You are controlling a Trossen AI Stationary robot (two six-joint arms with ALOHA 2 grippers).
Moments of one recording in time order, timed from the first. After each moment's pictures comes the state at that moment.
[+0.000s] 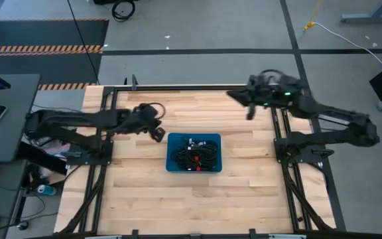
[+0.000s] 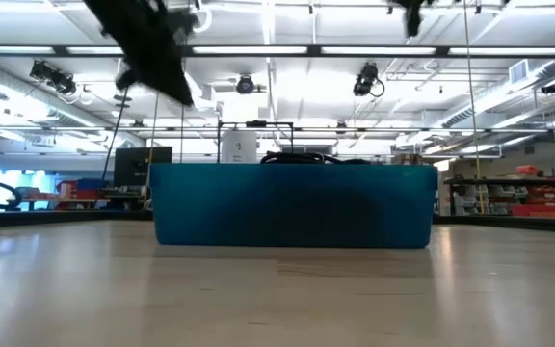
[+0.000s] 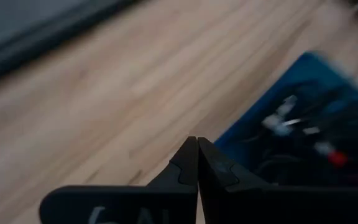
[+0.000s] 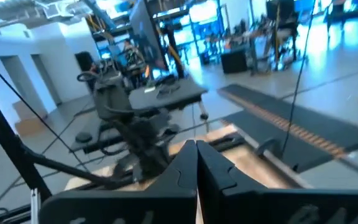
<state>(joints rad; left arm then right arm) 0.06 1.17 0.91 -0.59 -0.41 -0.62 -0.36 0.88 0.86 0.05 -0.18 0.25</state>
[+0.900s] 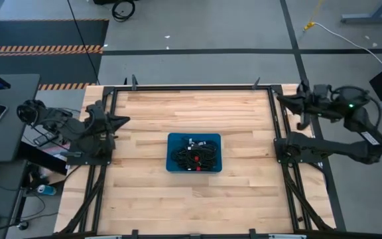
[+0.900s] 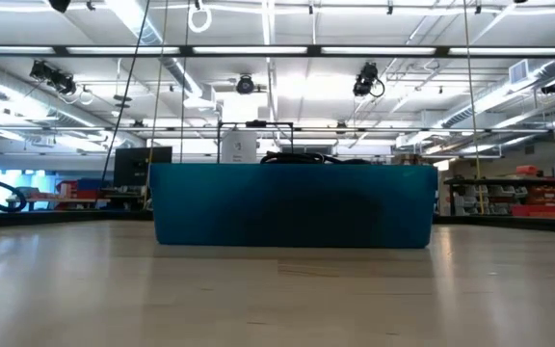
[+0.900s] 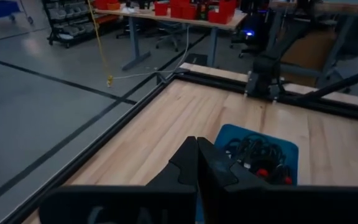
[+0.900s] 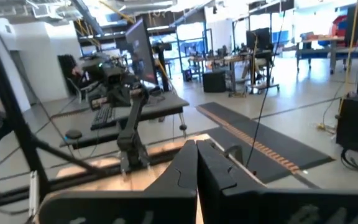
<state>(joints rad) -0.49 0.56 0.91 -0.72 -0.90 -0.36 -0.36 0.33 0.95 -0.55 -0.11 0.14</state>
